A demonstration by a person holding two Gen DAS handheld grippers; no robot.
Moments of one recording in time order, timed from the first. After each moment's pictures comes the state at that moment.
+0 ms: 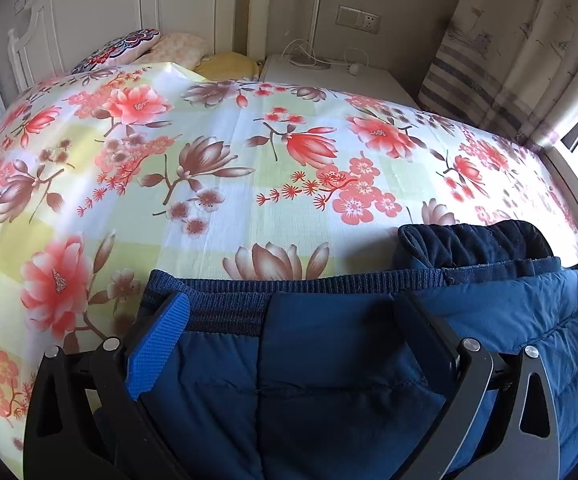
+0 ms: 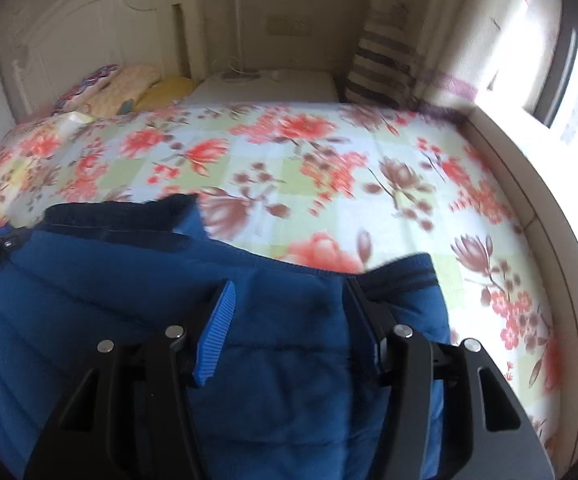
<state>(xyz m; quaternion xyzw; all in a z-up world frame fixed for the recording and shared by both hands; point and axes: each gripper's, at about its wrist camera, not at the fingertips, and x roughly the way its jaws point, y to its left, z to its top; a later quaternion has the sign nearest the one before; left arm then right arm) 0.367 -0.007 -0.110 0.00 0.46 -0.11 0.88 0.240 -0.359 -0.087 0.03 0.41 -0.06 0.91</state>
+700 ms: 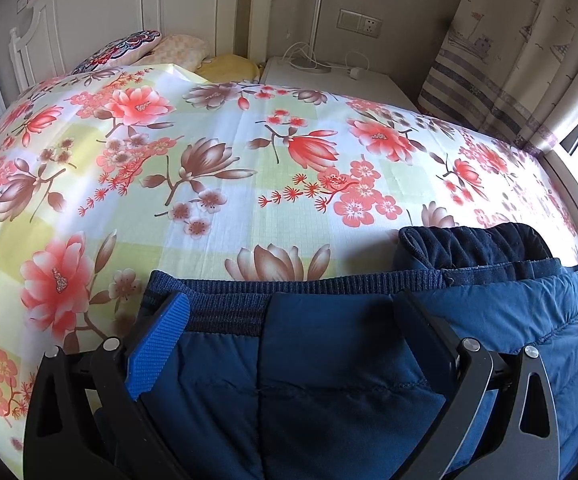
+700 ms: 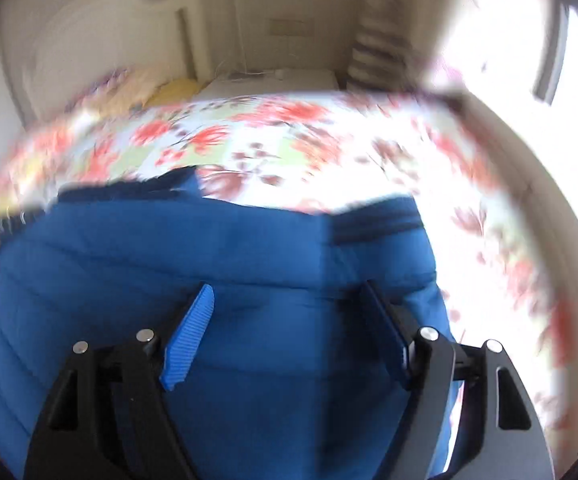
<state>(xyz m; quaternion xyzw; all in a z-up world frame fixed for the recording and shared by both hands) 0.366 -0.005 -0.110 -0.01 0.46 -0.11 0.88 0.199 -0.408 -0.114 0.12 0.41 -0.04 0.90</state>
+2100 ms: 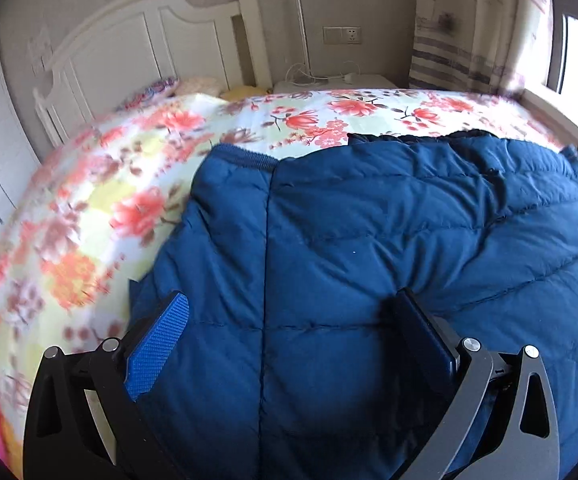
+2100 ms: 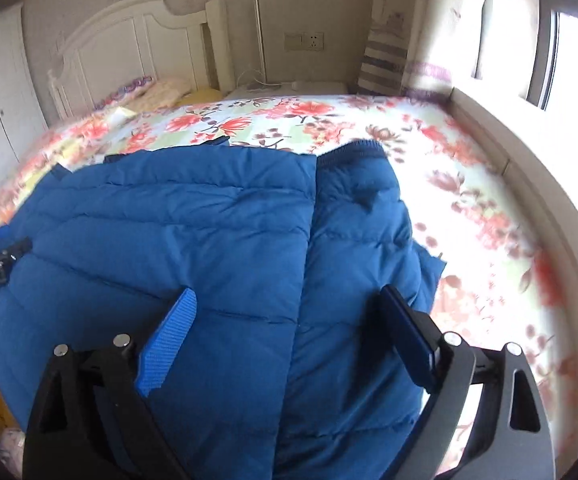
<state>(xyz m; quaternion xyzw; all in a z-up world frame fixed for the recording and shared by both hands) 0.215 -0.001 -0.098 0.09 0.40 -0.08 0.91 0.116 -0.381 -0.111 0.07 0.38 -0.03 0.92</state>
